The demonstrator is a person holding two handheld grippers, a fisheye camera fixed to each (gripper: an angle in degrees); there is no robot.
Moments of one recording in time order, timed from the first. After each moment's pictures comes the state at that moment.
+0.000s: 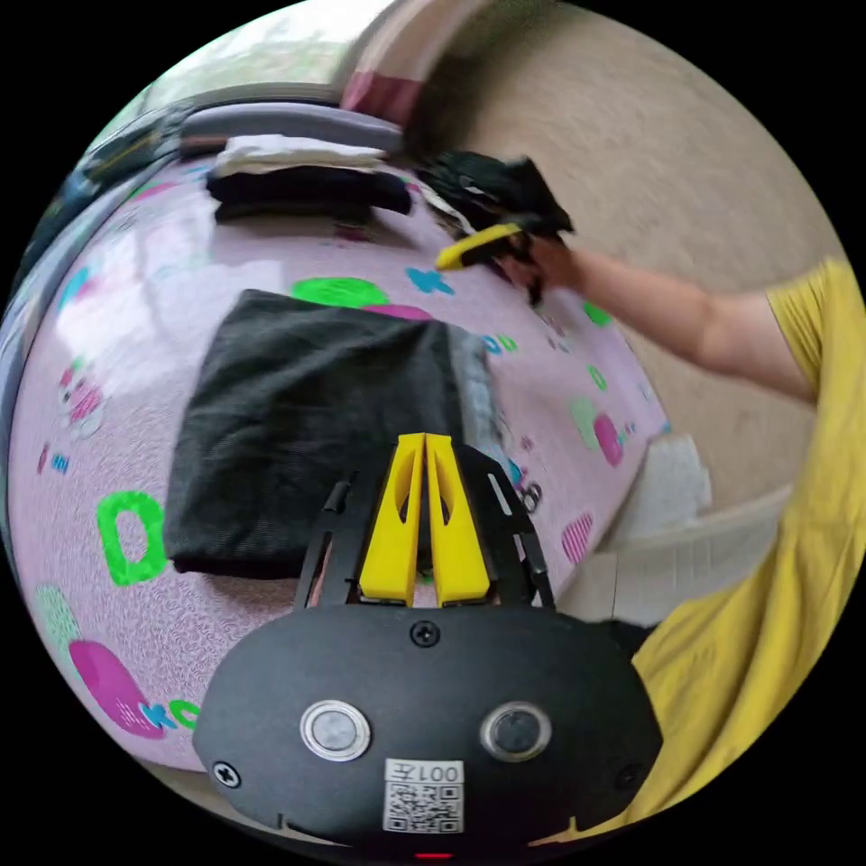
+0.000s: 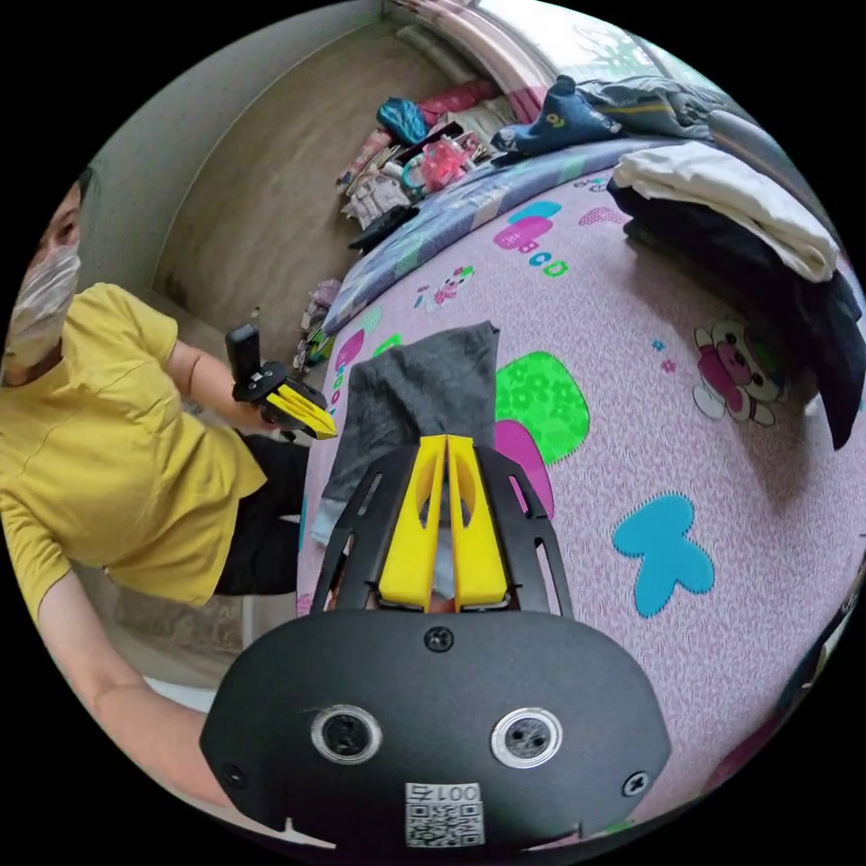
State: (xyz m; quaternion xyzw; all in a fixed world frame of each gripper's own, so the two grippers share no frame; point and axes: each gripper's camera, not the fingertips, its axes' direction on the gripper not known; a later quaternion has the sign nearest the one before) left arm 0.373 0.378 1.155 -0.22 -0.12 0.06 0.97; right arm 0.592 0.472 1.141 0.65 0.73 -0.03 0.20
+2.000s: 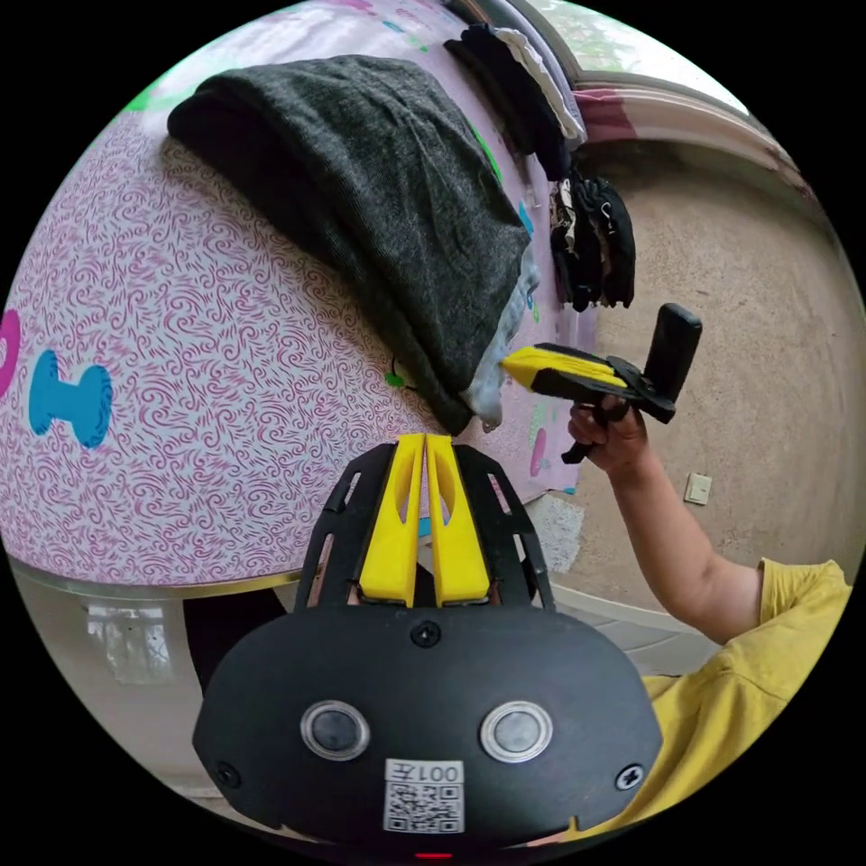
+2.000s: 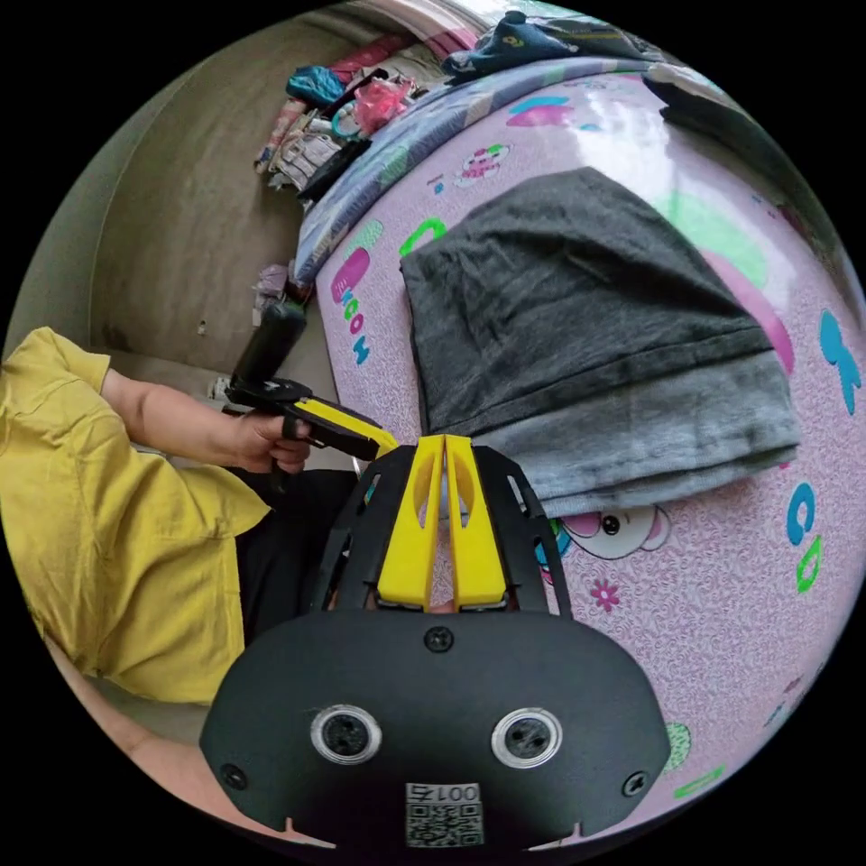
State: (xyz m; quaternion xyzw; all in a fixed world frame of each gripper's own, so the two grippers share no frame) left arm 0.227 0.494 1.129 -0.23 -0.01 -0.29 0.93; right arm 0.674 0.325 1.059 0.73 0.65 0.06 0.22
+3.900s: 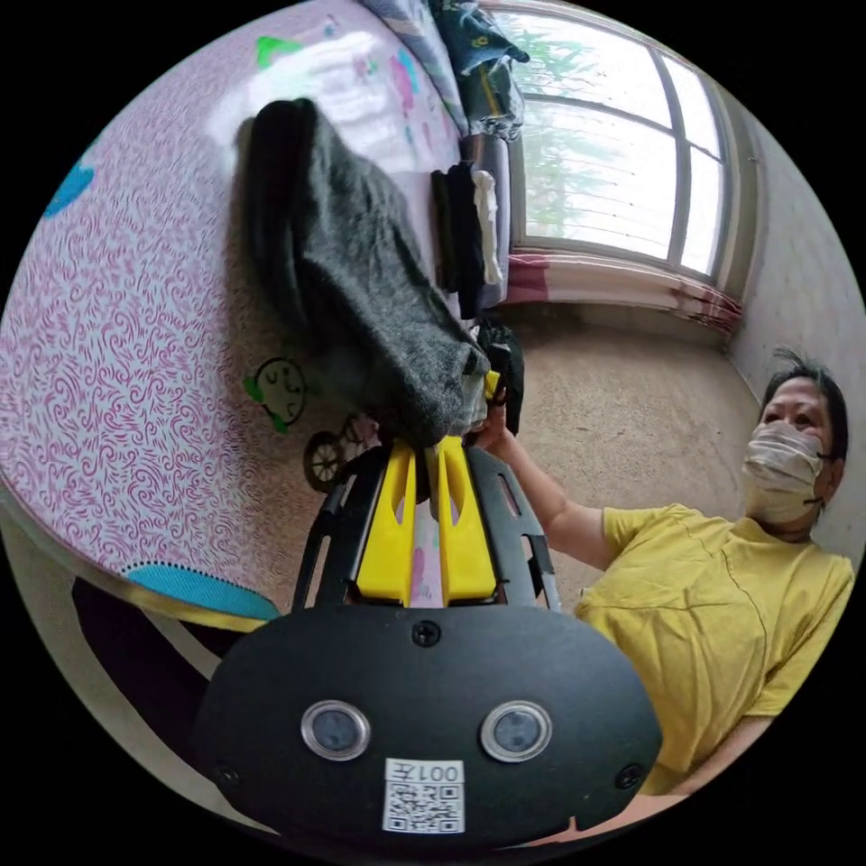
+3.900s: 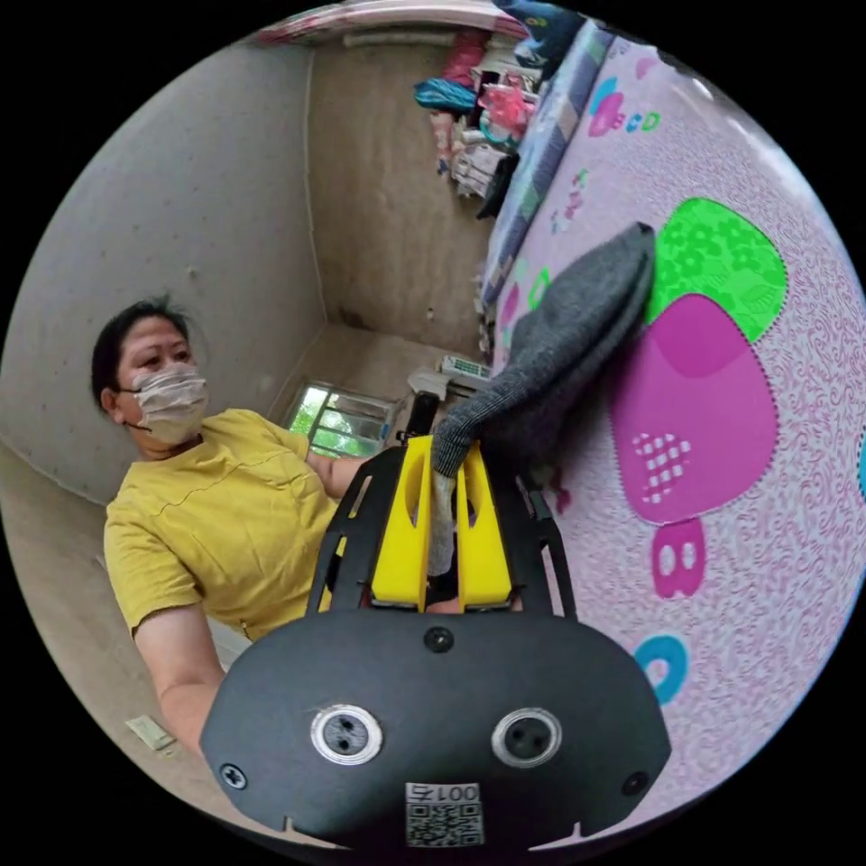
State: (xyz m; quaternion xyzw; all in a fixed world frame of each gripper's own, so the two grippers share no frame) left arm 0.253 0.697 1.062 0.08 0.09 -0.38 0.92; right arm 0.600 0.559 0.988 0.62 0.57 -0.23 0.49
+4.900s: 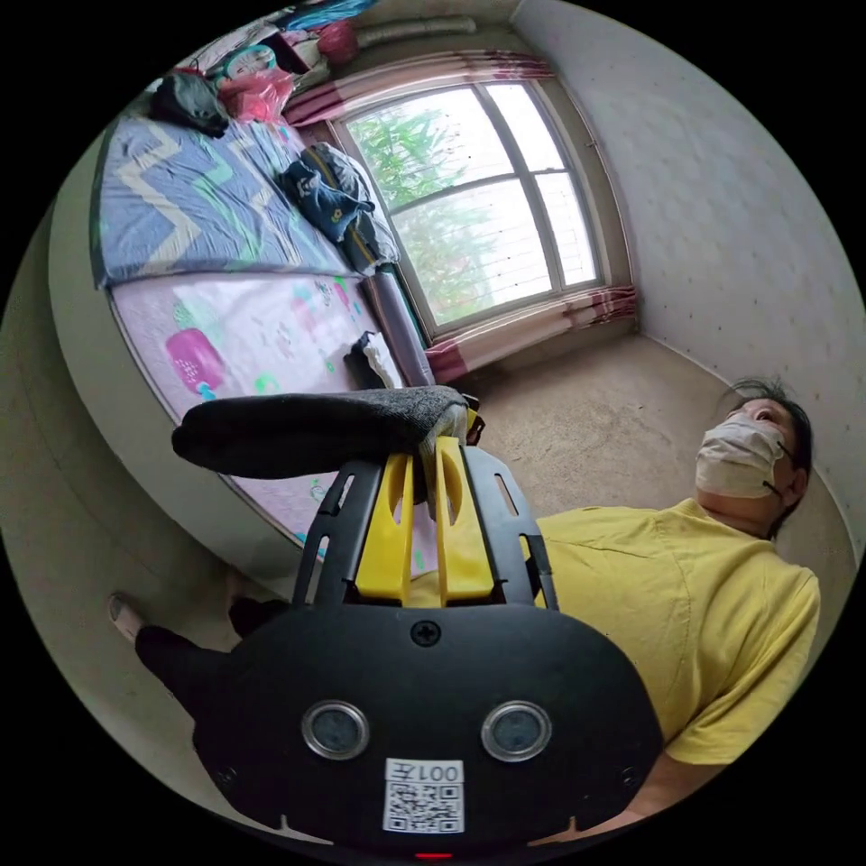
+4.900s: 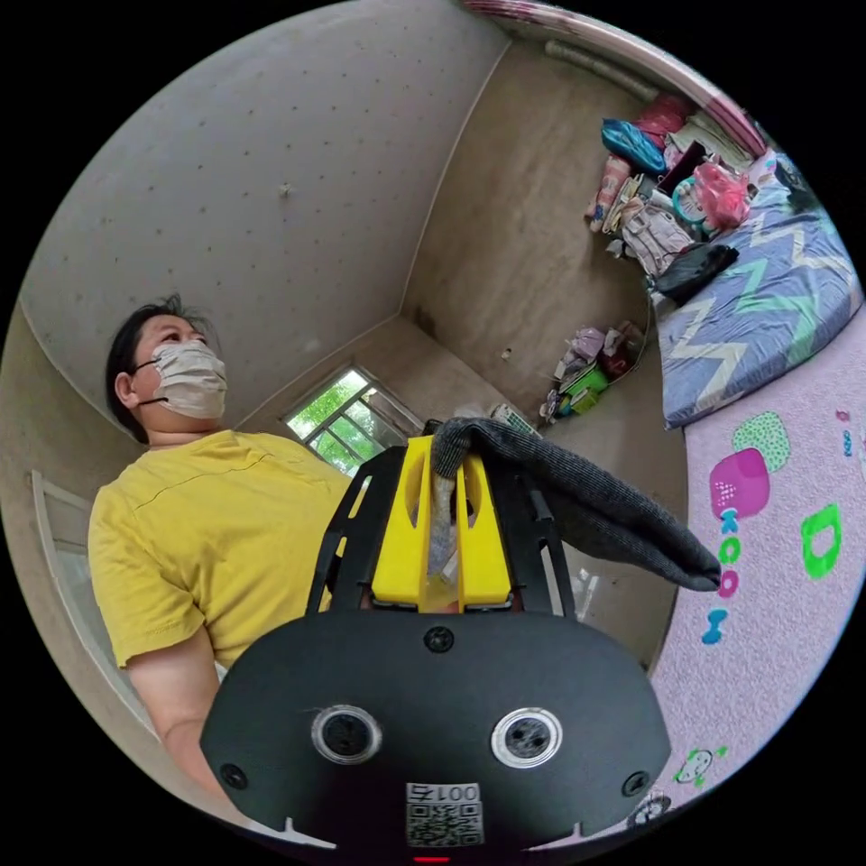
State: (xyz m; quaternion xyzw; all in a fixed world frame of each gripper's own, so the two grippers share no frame) left arm 0.279 0.828 0.527 0.22 0.02 -0.24 0.95; right arm 0.561 0.148 0.822 0.50 0.66 -0.38 0.42
